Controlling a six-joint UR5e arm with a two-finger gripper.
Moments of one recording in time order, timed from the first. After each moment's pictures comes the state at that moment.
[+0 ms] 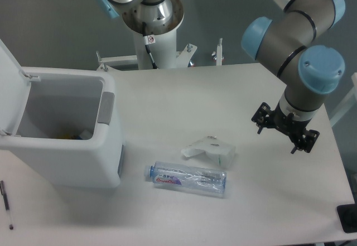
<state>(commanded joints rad) 2.67 -2.08 -1.29 -1.32 1.54 1.32</state>
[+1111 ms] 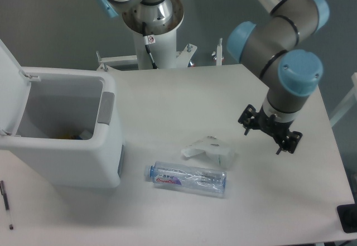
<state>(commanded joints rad) 2.65 -2.00 -1.52 -1.16 1.53 1.29</state>
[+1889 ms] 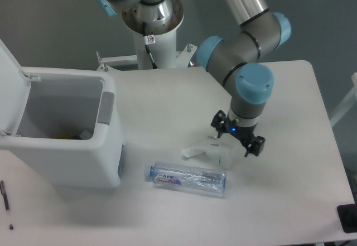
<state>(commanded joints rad) 2.57 -2.01 -1.73 -0.96 1.53 1.30</state>
